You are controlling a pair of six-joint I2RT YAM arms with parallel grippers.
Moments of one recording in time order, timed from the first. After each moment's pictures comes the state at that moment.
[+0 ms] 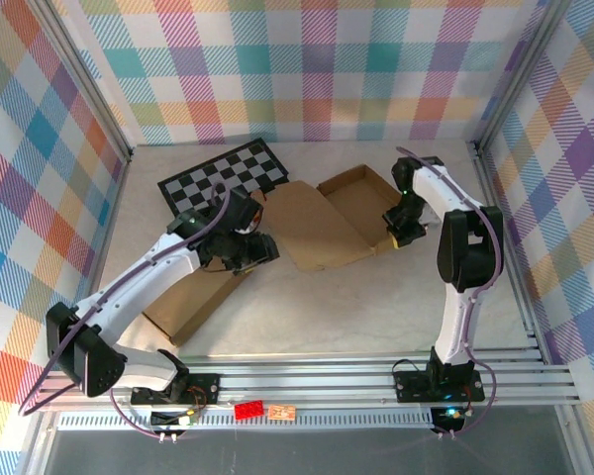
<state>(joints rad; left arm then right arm) -0.63 1.34 1.23 -1.01 0.12 -0.94 0.14 2.04 1.64 -1.31 -0.10 1.28</state>
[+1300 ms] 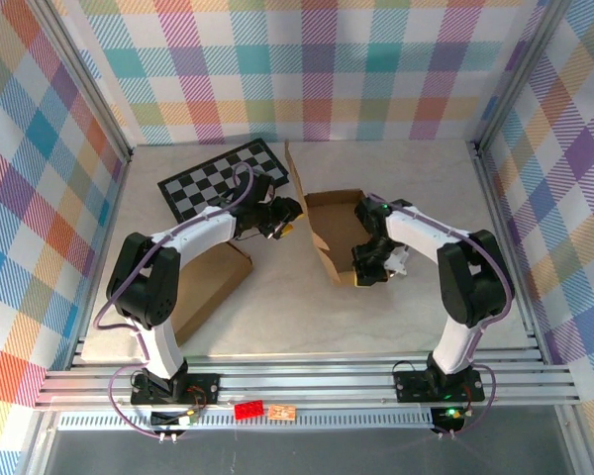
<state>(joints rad) -0.46 1.81 1.28 -0.29 0.38 -1.12 0.44 1.78 1.19 -1.02 -0.32 1.86</state>
